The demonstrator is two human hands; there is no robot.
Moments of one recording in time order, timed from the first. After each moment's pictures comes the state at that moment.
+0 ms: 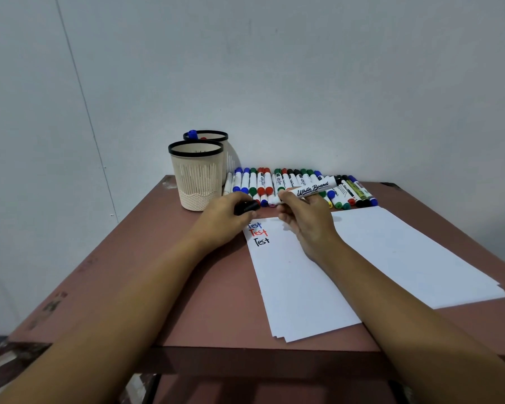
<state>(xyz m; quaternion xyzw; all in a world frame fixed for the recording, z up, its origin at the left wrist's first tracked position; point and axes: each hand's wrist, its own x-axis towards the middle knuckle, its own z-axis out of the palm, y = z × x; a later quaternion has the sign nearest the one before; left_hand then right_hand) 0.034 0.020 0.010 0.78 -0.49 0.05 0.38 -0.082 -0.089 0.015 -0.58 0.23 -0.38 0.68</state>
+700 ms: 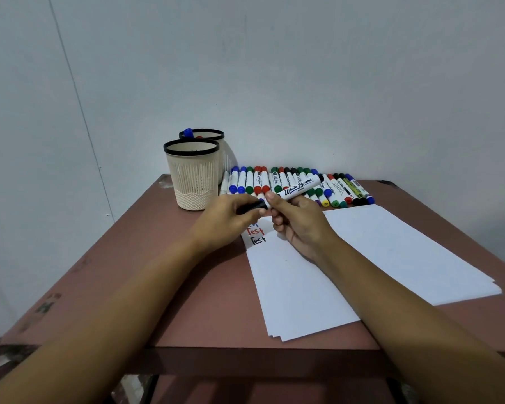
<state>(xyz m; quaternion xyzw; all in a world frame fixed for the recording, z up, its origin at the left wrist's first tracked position) 0.018 0.024 0.015 0.70 -0.56 0.01 0.44 -0.092 -0.081 0.017 -0.60 0.17 -0.28 0.73</state>
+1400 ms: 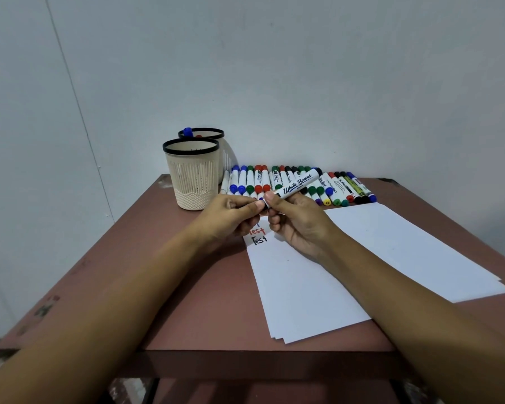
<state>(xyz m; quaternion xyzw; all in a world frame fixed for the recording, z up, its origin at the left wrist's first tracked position) 0.012 0.023 0.019 0.60 -0.44 -0.27 0.61 -0.089 -0.085 0.016 -0.57 0.13 -0.24 0.78</state>
